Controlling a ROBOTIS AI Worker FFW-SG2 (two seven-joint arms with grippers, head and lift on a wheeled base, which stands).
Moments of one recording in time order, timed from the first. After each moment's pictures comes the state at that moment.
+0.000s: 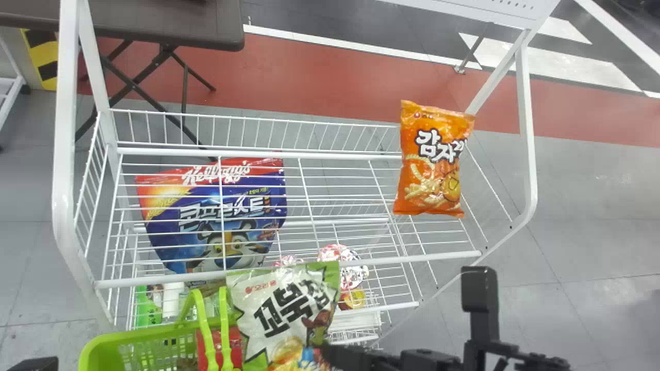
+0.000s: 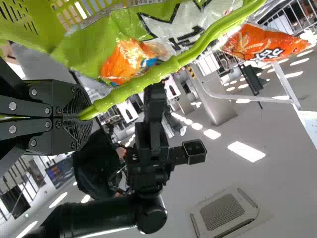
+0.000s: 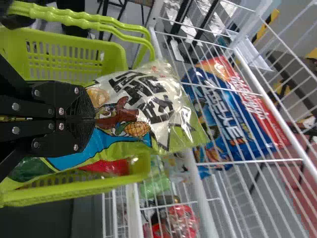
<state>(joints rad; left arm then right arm) 0.58 0.05 -0.03 -1.91 0.21 0.81 -1.47 0.65 0.00 -0.43 -2.58 -0.60 1.55 0.41</state>
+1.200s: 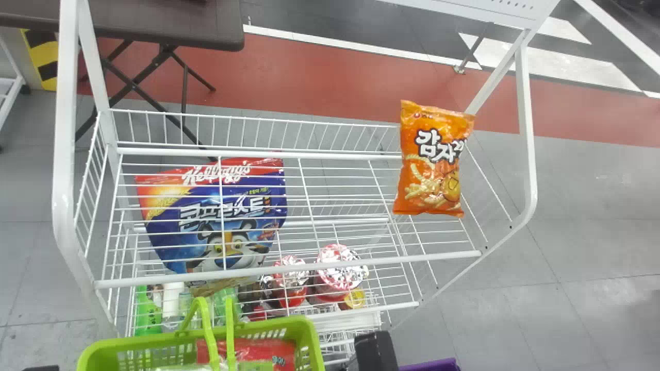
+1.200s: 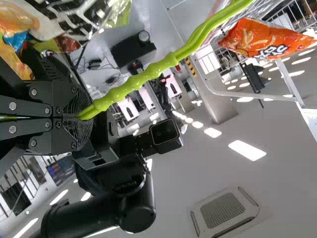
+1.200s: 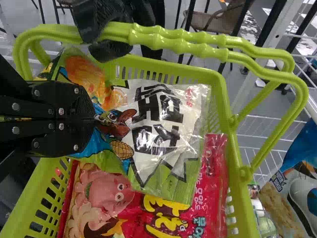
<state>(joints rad) 0.60 0.05 -0.04 -1.93 0.21 0.81 -1.47 0.74 -0.07 -0.08 -2.45 -0.47 1.45 0.42</state>
